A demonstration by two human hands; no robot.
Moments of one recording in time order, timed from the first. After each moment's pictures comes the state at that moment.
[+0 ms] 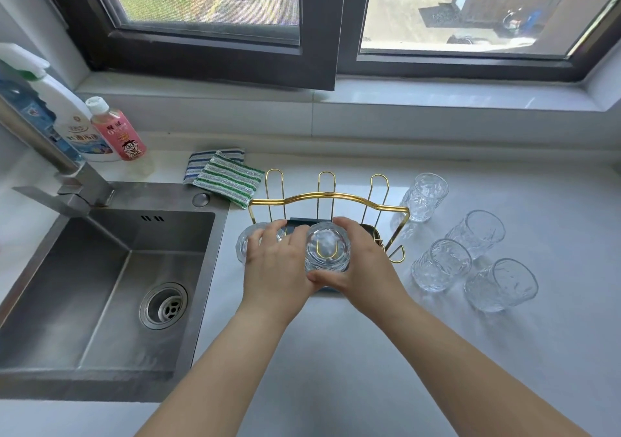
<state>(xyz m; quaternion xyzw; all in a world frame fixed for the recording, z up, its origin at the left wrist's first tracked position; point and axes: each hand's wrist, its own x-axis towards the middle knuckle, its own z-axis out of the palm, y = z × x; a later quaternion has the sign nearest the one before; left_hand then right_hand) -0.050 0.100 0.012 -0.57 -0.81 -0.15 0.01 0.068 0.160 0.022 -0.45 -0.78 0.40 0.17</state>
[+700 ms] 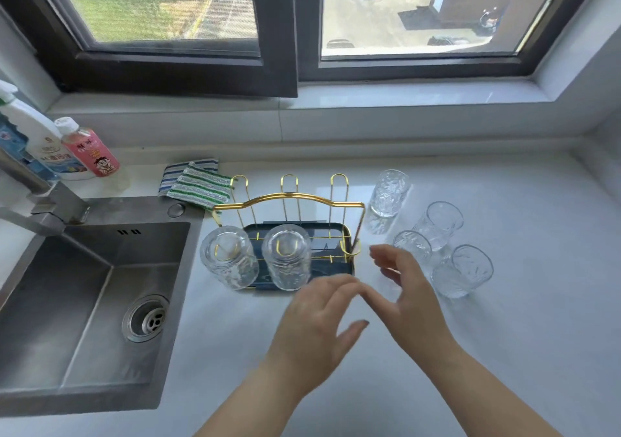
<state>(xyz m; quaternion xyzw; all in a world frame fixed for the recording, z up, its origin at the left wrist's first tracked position) 0.039 0.069 0.001 -0.70 -0.61 -0.36 -0.07 0.175 0.142 0.019 -0.46 -0.71 0.43 0.31</state>
